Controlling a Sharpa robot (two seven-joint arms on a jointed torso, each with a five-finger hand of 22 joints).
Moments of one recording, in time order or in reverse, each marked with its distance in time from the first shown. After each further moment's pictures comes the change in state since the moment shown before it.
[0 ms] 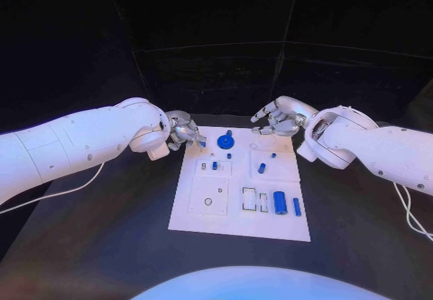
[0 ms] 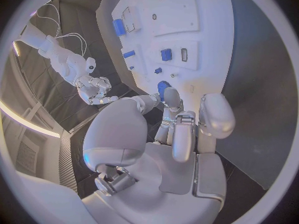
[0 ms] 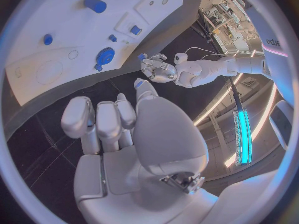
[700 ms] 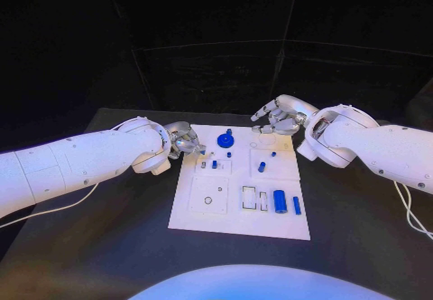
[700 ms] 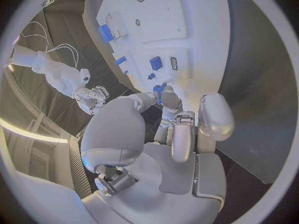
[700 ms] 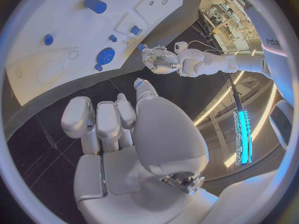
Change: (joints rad) left arm -0.065 -0.052 -0.028 0.115 -0.130 -0.211 0.022; left_hand -0.014 -0.041 -0.007 -0.007 0.108 0.061 -0.011 -0.017 -0.043 0.071 -0.010 0.012 0.070 0.003 -0.011 0.000 0.000 0.000 0.011 -0.011 0.008 0.012; right arm 0.000 -0.002 0.000 0.003 0.000 0.000 -0.002; right_hand 0.000 0.000 0.000 0.000 0.005 0.000 0.000 0.000 0.000 0.000 0.000 0.000 -0.001 0.000 0.000 0.000 0.000 0.000 0.000 0.000 0.000 -0.001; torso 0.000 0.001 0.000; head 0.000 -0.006
